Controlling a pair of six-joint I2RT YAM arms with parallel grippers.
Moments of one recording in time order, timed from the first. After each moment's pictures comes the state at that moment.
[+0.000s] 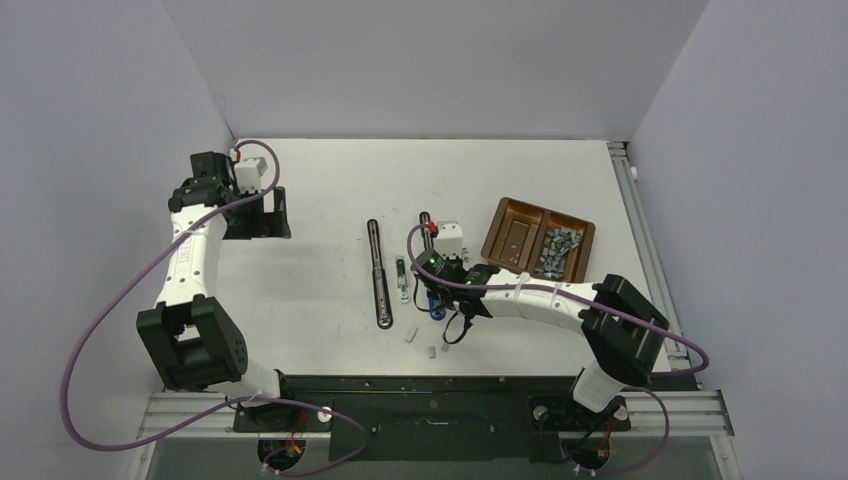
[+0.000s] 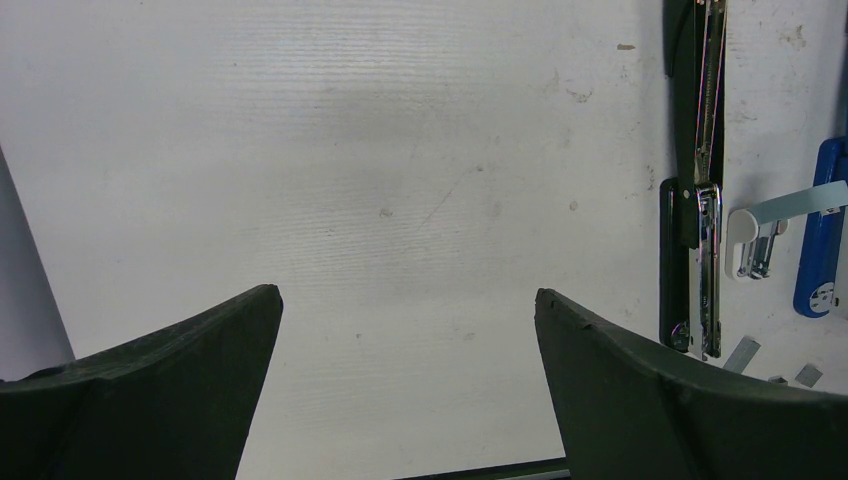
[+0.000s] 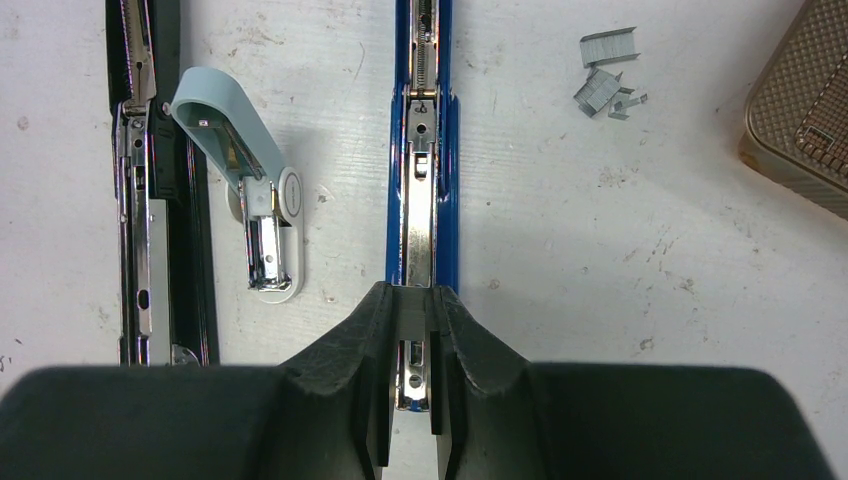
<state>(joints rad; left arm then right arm) 0.21 1.50 1.37 -0.92 0.24 0.14 0.99 1.62 1.01 -0.30 0.53 0.70</state>
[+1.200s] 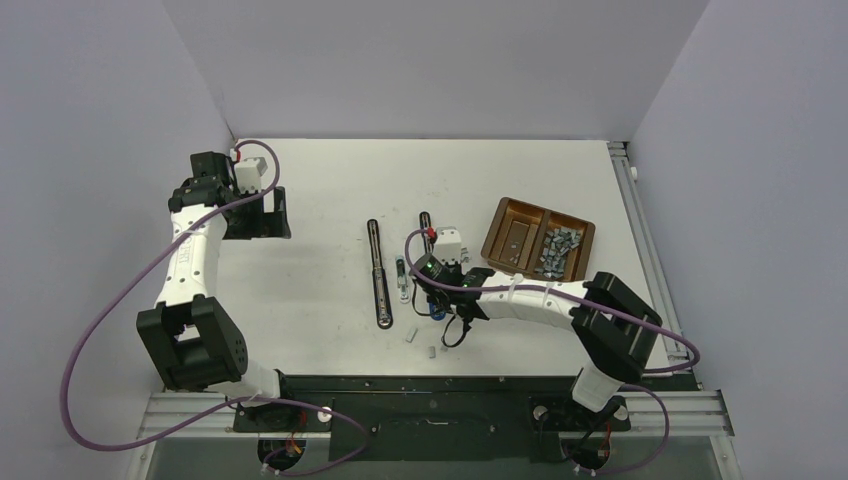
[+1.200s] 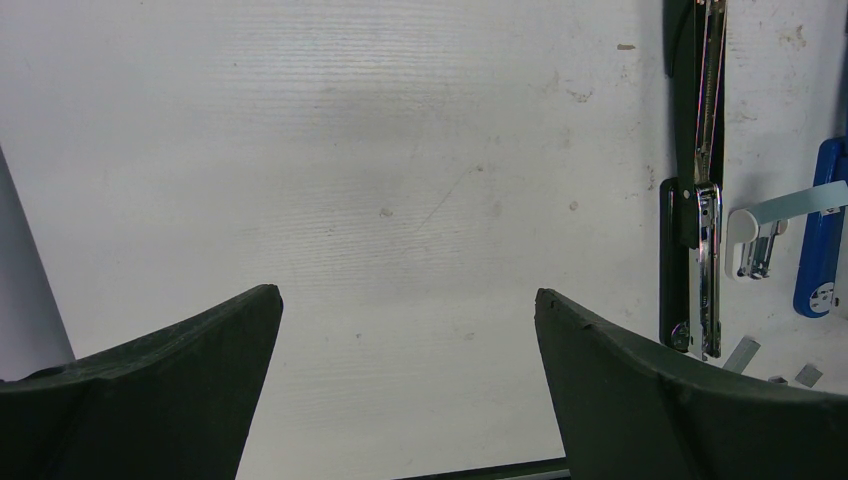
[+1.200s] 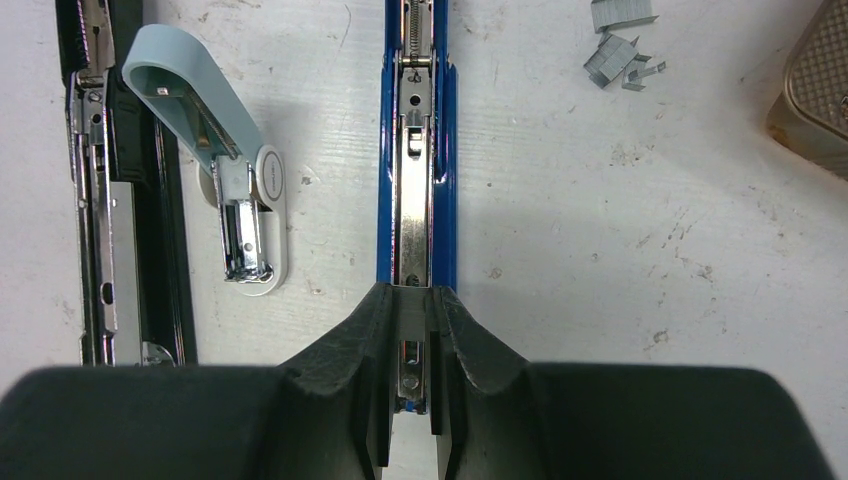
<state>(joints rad) 0.21 1.50 1.37 -0.92 0.24 0.14 1.00 1.65 1.00 -0.29 0.52 0.72</state>
